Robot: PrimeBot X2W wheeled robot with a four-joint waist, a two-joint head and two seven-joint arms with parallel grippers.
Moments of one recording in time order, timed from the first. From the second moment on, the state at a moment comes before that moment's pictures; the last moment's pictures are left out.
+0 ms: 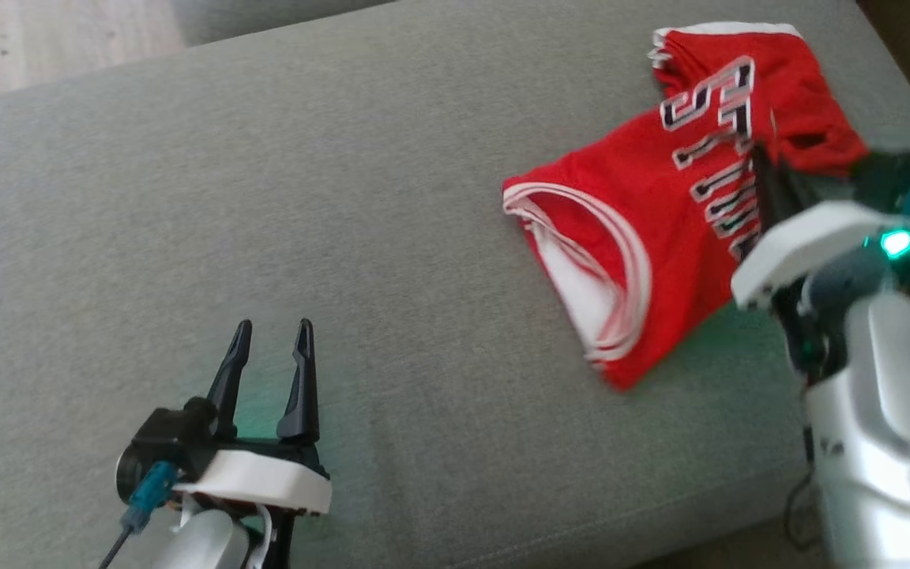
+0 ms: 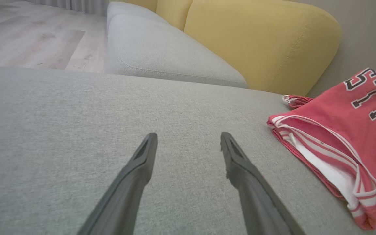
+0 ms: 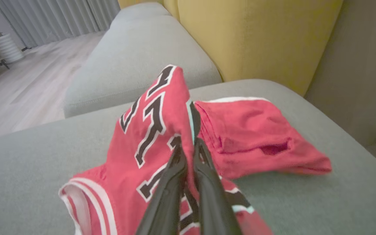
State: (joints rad) left arm -0.15 0.25 -0.49 0.19 -0.58 0.13 -0.23; right arm -0.48 -0.05 -0.07 0.38 0.16 0.12 0.22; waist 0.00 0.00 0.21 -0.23
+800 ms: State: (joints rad) left arm -0.17 0.24 -0.49 0.19 -0.58 0.13 -0.24; right arm -0.83 -0.24 -0.38 0.62 0.00 0.12 0.30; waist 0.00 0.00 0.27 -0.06
